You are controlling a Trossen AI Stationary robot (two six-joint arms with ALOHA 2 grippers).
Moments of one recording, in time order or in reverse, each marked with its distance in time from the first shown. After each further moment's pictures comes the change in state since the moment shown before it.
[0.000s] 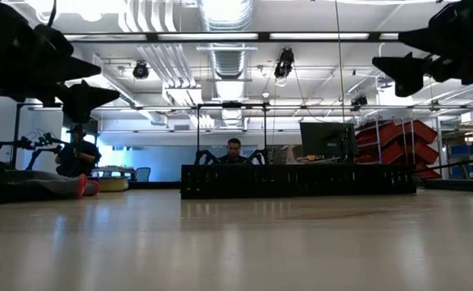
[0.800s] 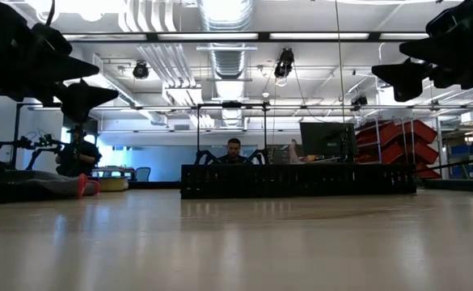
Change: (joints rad) left arm 0.000 -0.051 0.008 -0.067 -0.003 0.010; right arm 0.002 0.056 -0.003 -0.036 -0.023 -0.035
